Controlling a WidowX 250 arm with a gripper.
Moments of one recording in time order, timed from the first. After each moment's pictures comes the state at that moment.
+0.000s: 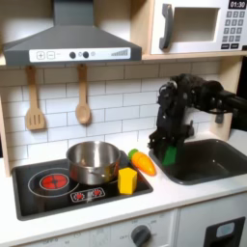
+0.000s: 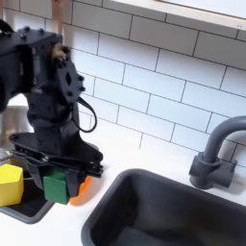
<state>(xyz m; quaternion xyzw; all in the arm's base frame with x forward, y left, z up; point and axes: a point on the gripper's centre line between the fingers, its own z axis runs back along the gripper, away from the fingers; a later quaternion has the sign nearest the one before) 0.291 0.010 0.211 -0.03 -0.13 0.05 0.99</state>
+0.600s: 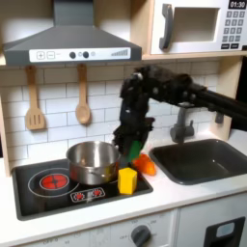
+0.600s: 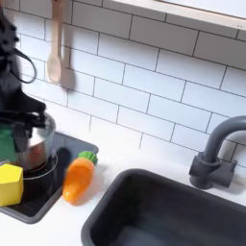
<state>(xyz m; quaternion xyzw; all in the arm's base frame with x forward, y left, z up) 0.303 0.091 0.228 -0.02 -0.14 0.15 0.98</state>
